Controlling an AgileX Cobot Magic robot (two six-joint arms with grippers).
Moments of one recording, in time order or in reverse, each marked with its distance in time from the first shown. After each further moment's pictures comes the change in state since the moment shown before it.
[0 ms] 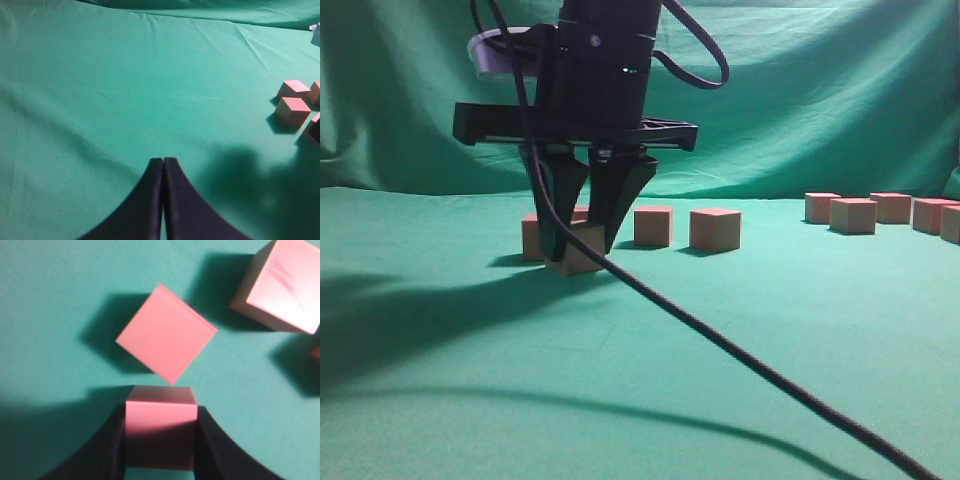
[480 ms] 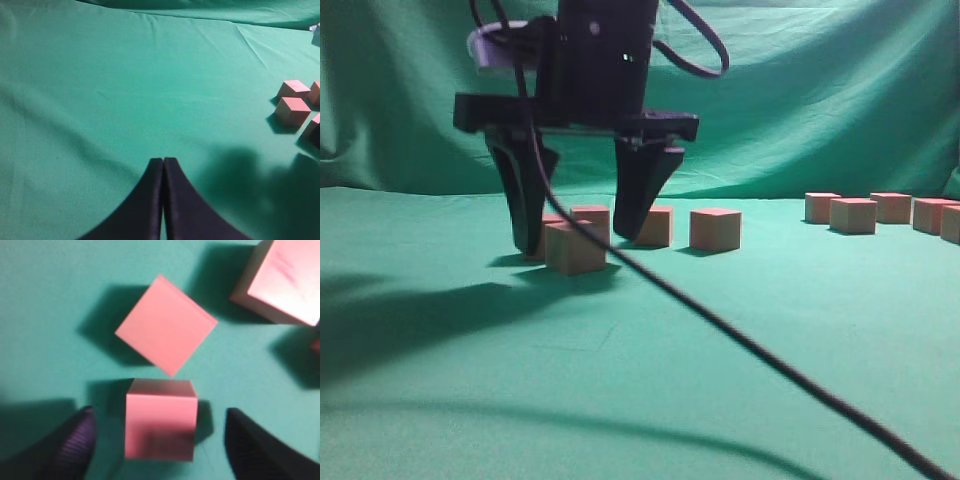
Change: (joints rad) left arm 0.000 0.000 0.000 0.000 0.000 0.000; right arm 0.000 0.002 -0.035 0.000 0.060 0.000
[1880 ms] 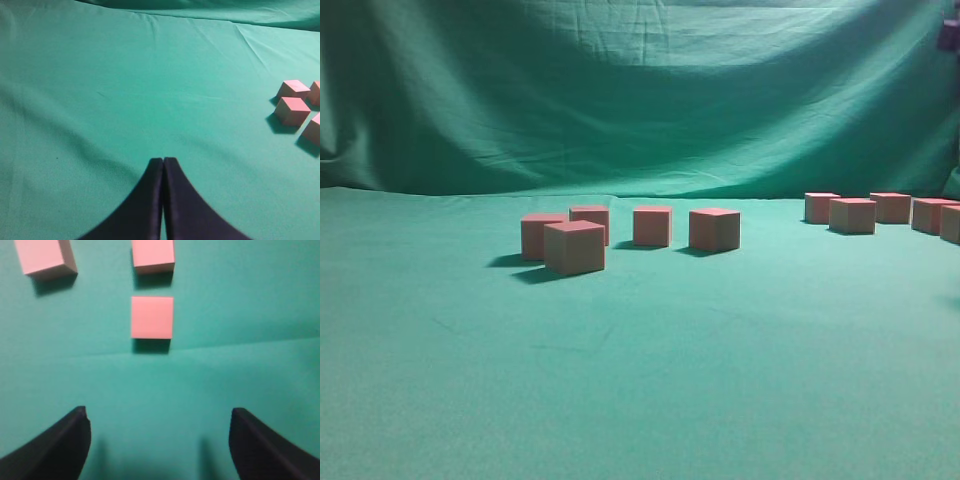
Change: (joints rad) left arm 0.000 0.000 0.000 0.000 0.000 0.000; right arm -0.784 -0.393 0.392 0.036 -0.058 -0.046
